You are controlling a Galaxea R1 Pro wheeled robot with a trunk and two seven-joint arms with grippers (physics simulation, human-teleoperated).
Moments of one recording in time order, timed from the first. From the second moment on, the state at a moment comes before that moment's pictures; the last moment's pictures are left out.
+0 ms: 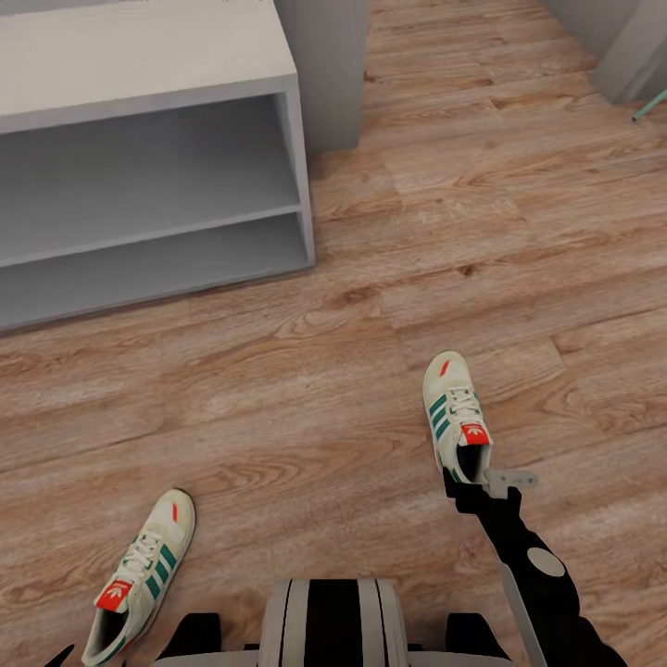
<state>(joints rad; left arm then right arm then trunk) -0.08 0.34 0.03 -0.50 -0.09 -0.55 -0.09 -0.19 0.00 -0.09 -1.51 0.00 0.30 0.01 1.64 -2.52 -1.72</state>
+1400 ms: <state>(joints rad) -0.08 0.34 0.04 -0.50 -0.09 -0.55 -0.09 -0.19 0.00 -0.09 -1.51 0.00 0.30 0.01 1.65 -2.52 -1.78</state>
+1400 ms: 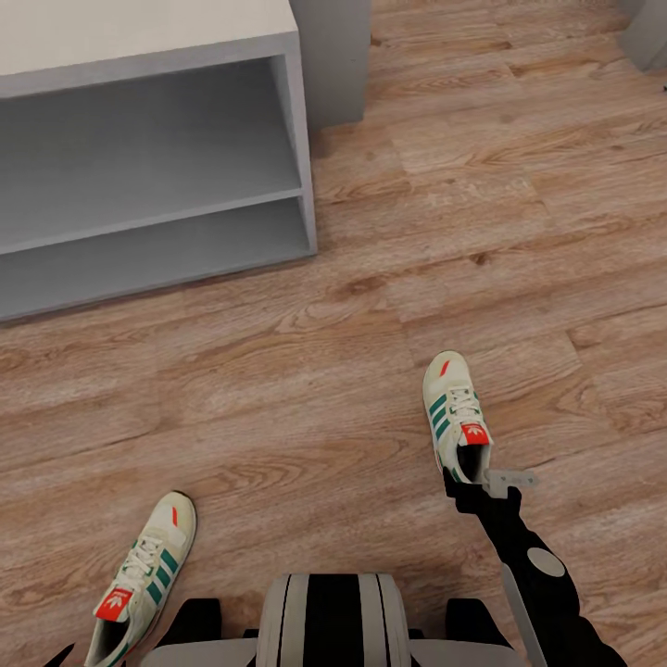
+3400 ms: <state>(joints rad) -0.08 0.34 0.04 -0.50 -0.09 -0.55 -0.09 -0.19 0.00 -0.09 -1.51 0.00 0.30 0.01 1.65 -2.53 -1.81</state>
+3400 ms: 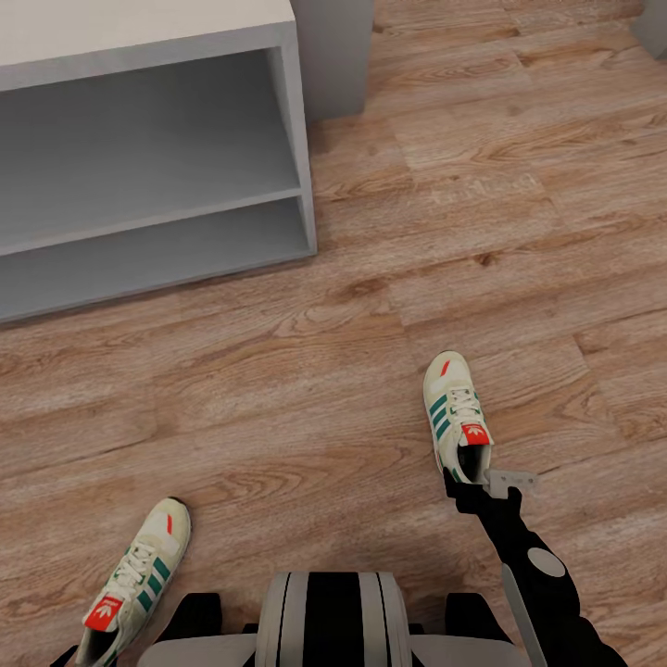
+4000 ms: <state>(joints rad) -0.08 0.34 0.04 -0.50 -0.08 -0.55 -0.09 -0.19 0.00 -0.09 -1.51 0.00 0.30 0.01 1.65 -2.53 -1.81</state>
